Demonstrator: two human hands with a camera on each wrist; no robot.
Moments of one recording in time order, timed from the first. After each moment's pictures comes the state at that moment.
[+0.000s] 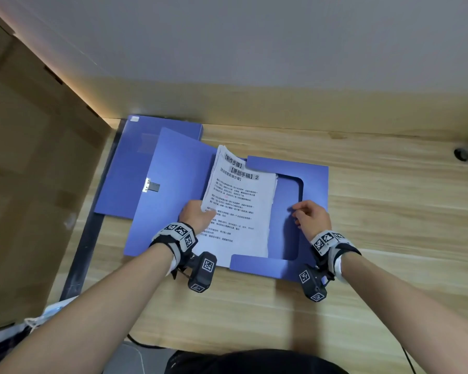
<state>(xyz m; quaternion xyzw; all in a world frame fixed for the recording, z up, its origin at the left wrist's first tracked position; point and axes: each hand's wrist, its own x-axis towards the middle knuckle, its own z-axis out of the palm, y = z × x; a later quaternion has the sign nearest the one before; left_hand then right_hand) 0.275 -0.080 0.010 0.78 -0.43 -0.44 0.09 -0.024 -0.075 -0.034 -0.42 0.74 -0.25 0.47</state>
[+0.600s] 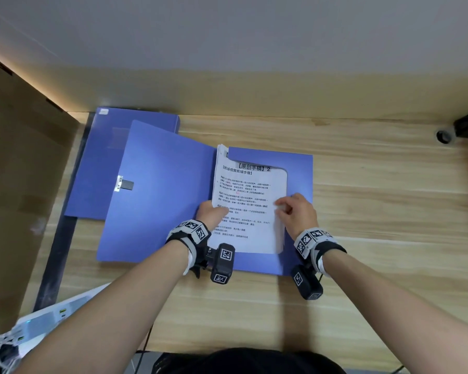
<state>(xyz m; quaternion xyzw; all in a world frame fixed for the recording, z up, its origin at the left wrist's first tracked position) 0.200 -0.082 -0.014 0.74 -0.29 -0.58 0.15 -0.031 -0.065 -0.038 -0.60 0.71 -0.15 0.33</state>
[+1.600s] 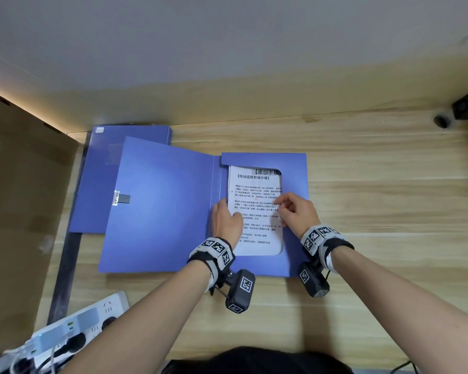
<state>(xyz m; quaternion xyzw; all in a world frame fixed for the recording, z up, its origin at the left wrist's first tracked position) 0.146 -0.066 -0.014 0.76 -0.45 -0.44 0.16 -0.051 -0.066 -0.036 -0.51 0.68 -0.25 0.47</state>
